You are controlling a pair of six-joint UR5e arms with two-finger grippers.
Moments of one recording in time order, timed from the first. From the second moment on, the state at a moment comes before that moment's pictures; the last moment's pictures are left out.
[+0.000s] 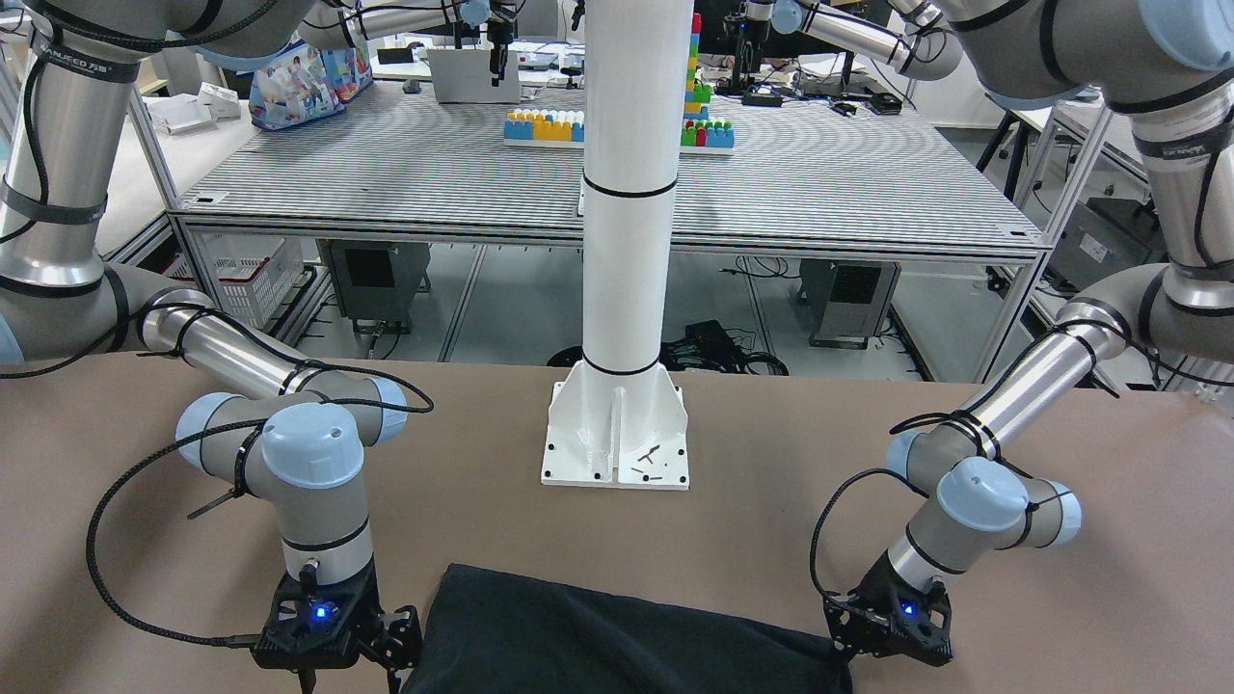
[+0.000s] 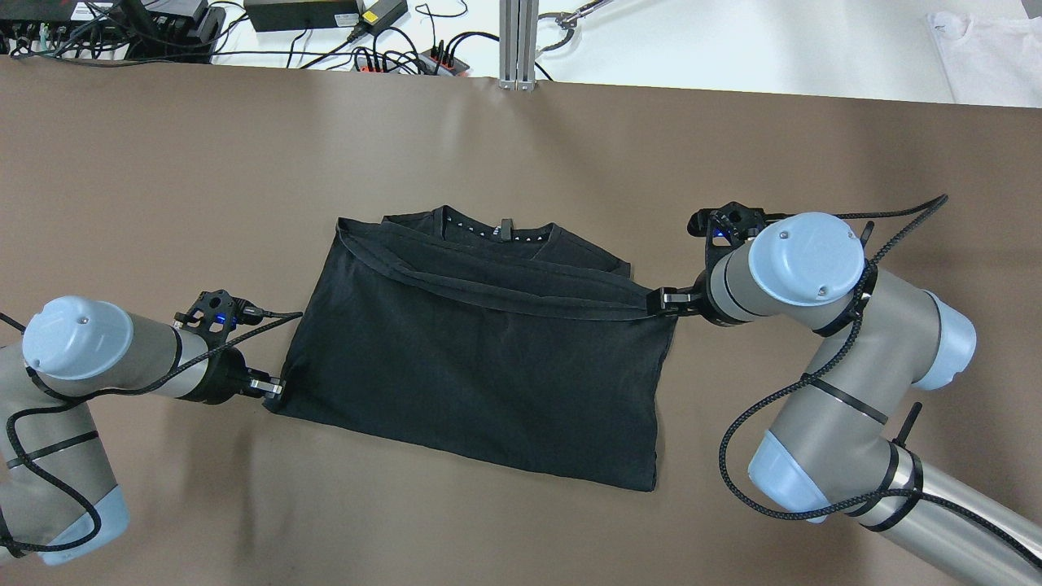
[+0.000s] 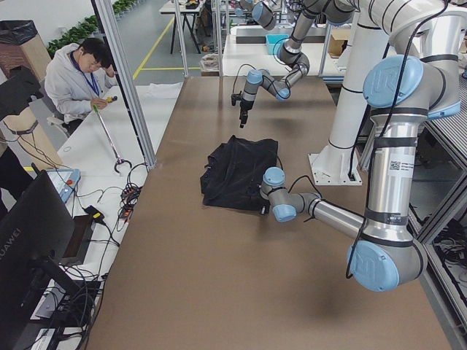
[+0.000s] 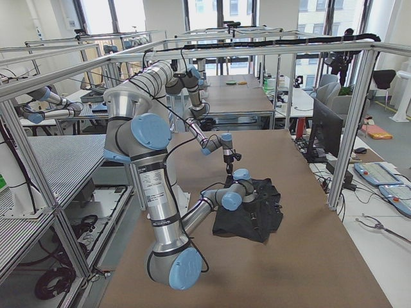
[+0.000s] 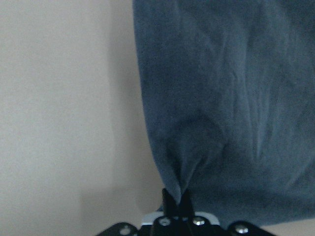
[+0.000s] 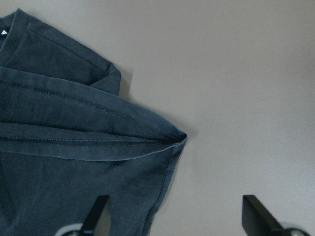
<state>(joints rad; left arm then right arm) -0.62 -1.71 -1.73 -2.30 -1.98 -1.03 0.72 -1.18 1.86 -1.45 1.80 1.03</state>
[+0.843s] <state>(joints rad) -0.87 -2.01 -1.41 -2.29 -1.97 -0.91 0.72 -1.18 1.85 -1.45 1.80 1.03</state>
